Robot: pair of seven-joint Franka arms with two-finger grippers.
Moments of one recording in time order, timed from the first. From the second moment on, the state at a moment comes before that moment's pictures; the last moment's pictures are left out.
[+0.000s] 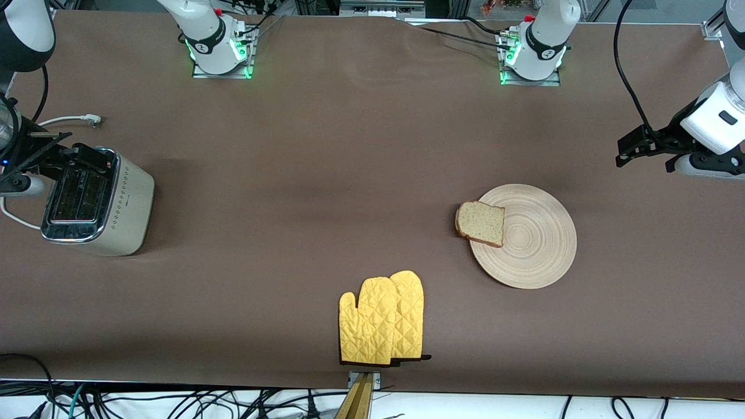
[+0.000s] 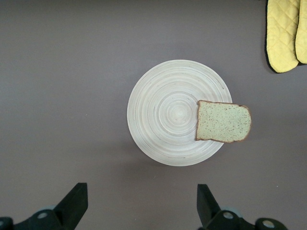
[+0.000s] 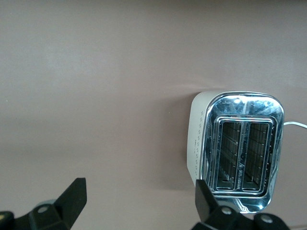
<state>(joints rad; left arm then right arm) 0.01 0.01 -0.03 -1.68 -0.03 1.71 0.05 -0.10 0.12 0.09 -1.59 -0.02 1.70 -0.05</state>
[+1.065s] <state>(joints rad) 0.01 0.03 -0.03 -1.66 -0.03 1.71 0.05 -0.10 0.12 0.09 -1.59 -0.02 1.70 -0.05</state>
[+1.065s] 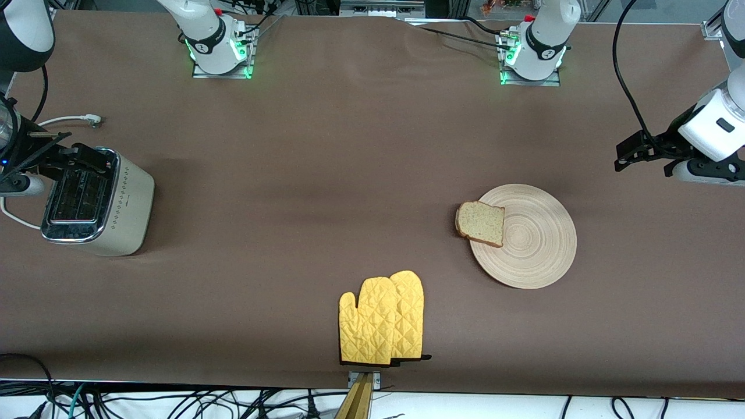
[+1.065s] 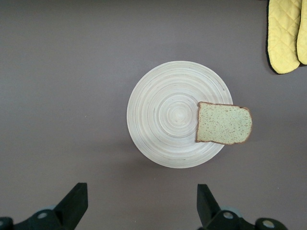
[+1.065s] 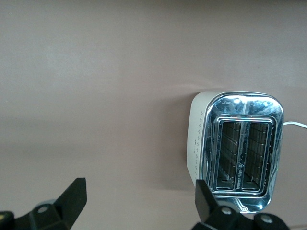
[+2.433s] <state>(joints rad) 0.01 0.05 -0.03 -1.66 -0.03 1.71 0.05 -0.10 0.12 0.09 -1.59 -0.02 1.70 -0.05</state>
